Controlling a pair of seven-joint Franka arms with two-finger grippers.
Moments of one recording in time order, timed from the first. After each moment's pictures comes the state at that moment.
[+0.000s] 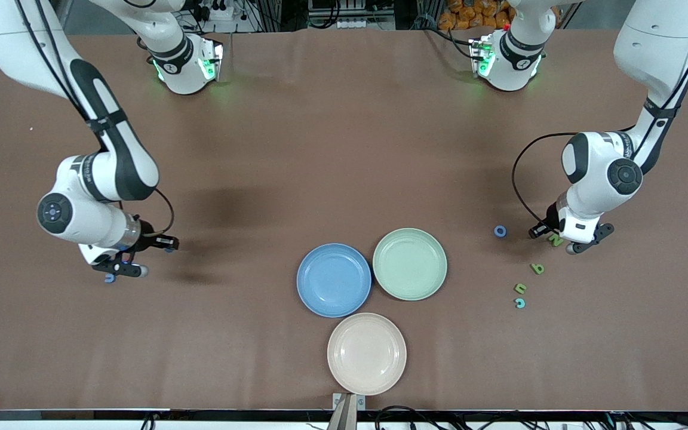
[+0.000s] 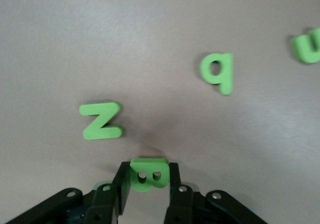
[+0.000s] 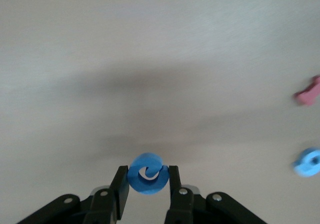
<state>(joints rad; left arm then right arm) 0.14 0.41 -0.13 -2.22 0.05 2.66 -0.53 -0.12 0.46 0.22 -1.92 0.02 2.28 0.27</state>
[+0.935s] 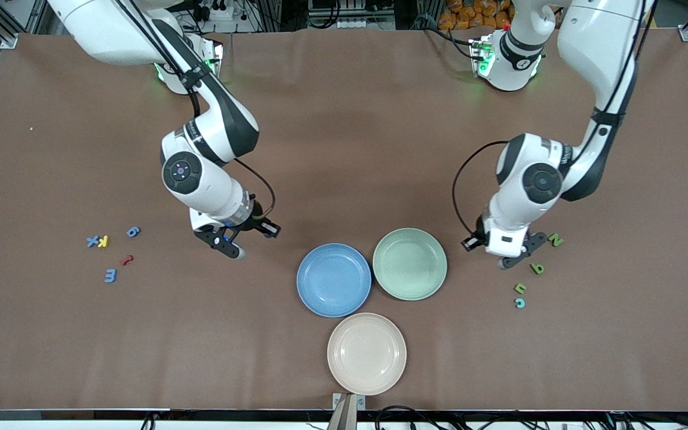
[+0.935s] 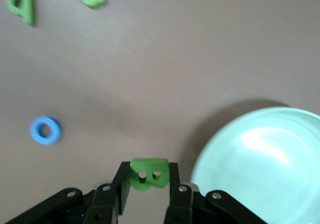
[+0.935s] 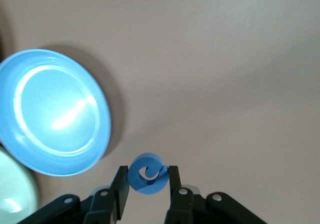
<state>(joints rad) -0.21 0.45 -0.14 -1.93 0.05 2.43 -0.96 0.17 0.47 0.34 -1.78 0.05 2.31 1.00</state>
